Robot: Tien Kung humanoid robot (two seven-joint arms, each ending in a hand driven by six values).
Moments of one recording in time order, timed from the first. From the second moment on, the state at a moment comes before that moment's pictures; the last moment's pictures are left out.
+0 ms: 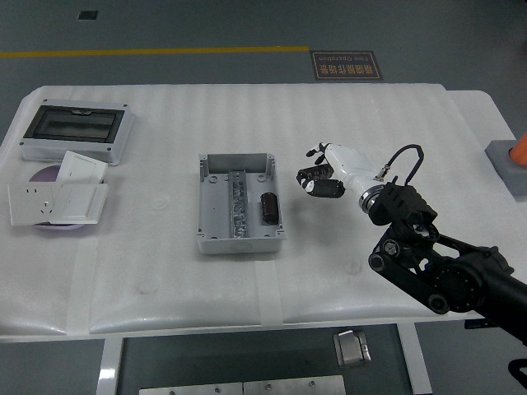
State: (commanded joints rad) left arm -0.08 0.20 -1.35 -0.20 1.61 -0.20 0.49; right arm 0.58 -0.29 0.66 1.25 -1.81 -0.26 -0.36
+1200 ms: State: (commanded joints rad) left arm -0.08 0.20 -1.35 -0.20 1.61 -0.20 0.51; right arm 0.53 -0.28 0.62 1.34 -1.93 -0.32 -0.29
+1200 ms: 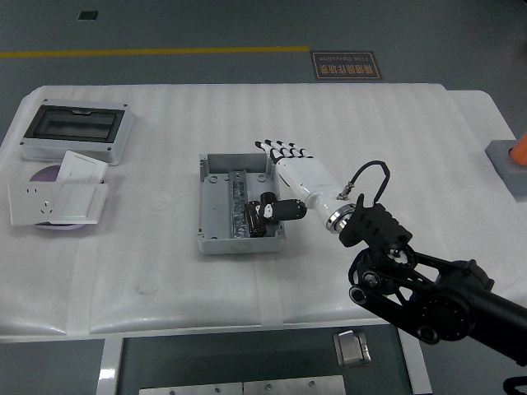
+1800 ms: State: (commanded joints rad) left arm -0.08 0.20 -1.33 -0.20 1.64 -0.23 0.52; right arm 0.32 -0.41 1.08 1.39 -1.63 -0.40 -0.09
